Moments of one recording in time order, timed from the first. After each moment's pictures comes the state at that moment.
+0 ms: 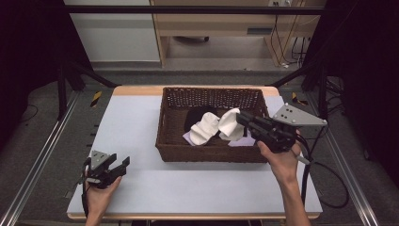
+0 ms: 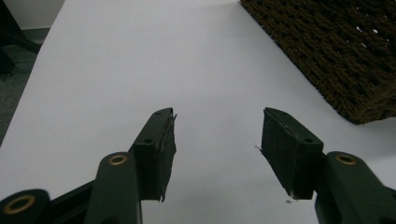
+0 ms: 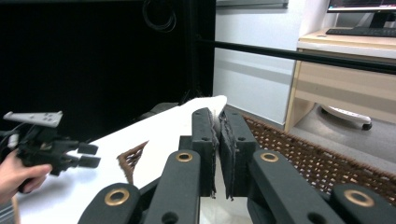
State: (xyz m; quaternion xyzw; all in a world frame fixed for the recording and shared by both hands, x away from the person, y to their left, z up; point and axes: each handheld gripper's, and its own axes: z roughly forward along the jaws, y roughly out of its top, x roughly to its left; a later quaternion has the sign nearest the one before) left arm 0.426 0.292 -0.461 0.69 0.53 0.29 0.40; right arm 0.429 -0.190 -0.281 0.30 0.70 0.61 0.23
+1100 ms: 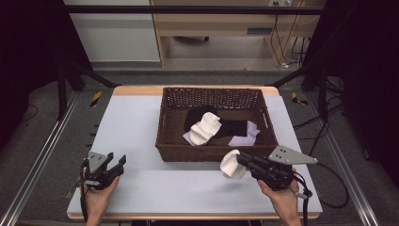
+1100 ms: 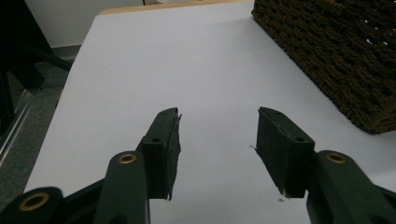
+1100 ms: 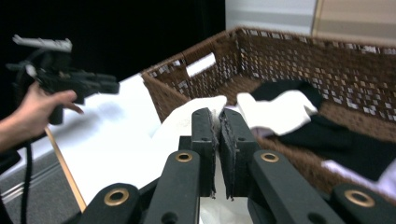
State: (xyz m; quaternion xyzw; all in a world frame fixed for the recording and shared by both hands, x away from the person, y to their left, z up) left arm 0.418 0.292 -0.457 0.67 0.53 0.33 0.39; right arm 0.385 -0.199 -0.364 0.34 0.73 0.56 0.17
